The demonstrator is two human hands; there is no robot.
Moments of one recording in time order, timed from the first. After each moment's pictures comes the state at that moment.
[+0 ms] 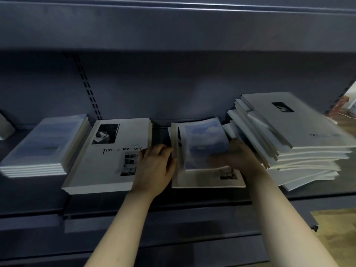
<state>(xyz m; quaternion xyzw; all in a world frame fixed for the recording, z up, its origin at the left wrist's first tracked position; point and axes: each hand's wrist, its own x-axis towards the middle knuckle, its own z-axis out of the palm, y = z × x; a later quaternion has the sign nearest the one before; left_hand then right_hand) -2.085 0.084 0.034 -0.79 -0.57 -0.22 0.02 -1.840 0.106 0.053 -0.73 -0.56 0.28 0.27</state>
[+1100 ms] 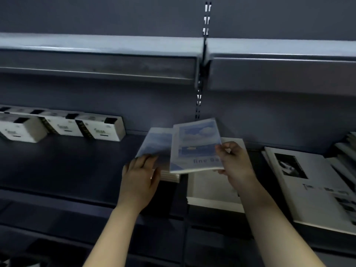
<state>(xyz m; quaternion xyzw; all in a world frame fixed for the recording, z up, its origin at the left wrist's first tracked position) -2.389 0.058 0.045 -0.67 -0.69 -0.26 0.06 -2.156 0.132 0.079 -0.57 -0.49 0.45 0.49</state>
